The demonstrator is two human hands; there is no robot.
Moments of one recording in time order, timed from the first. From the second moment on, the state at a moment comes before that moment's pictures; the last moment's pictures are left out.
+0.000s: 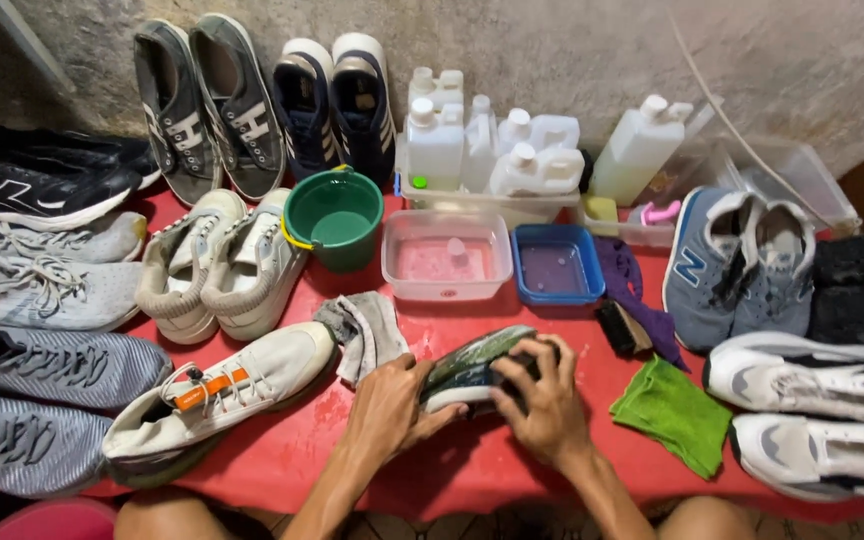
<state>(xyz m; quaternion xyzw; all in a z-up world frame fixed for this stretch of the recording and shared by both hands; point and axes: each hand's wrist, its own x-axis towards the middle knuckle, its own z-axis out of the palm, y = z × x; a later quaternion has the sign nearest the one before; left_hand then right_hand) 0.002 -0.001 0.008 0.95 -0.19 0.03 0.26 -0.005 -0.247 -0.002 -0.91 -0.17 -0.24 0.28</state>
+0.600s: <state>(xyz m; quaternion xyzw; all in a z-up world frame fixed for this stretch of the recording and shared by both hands) 0.004 0.000 0.007 0.95 -0.19 0.00 0.23 0.005 -0.241 -0.021 -0.91 -0.16 -0.30 0.25</state>
